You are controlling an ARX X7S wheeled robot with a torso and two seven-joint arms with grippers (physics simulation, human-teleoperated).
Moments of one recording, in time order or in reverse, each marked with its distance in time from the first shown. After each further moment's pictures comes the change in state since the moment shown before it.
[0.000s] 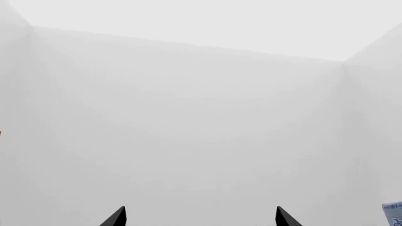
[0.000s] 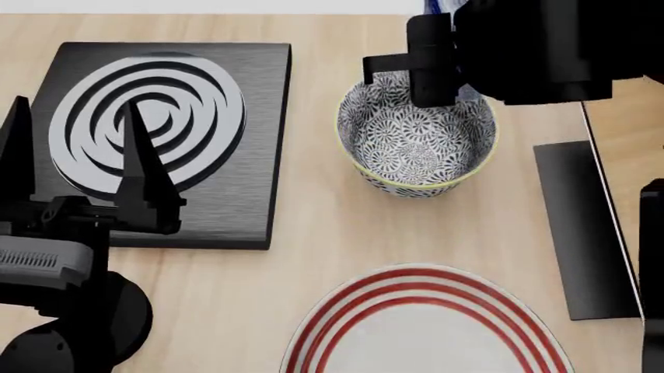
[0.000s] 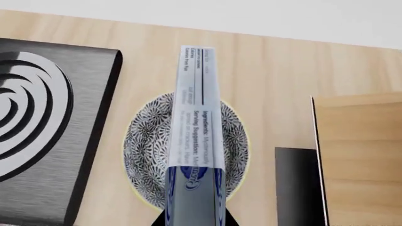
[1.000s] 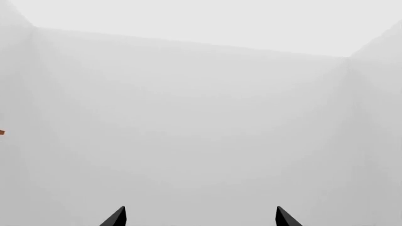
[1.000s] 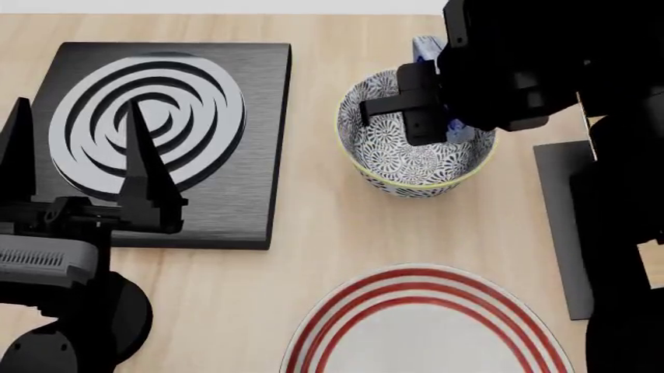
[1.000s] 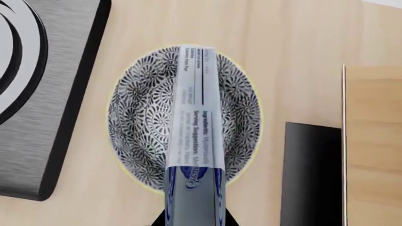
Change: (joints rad) left arm -0.001 0.000 -0.001 -0.008 0.030 0.000 -0.032; right arm 0.074 -0.098 -0.293 0.274 -0.194 -0.074 -0.377
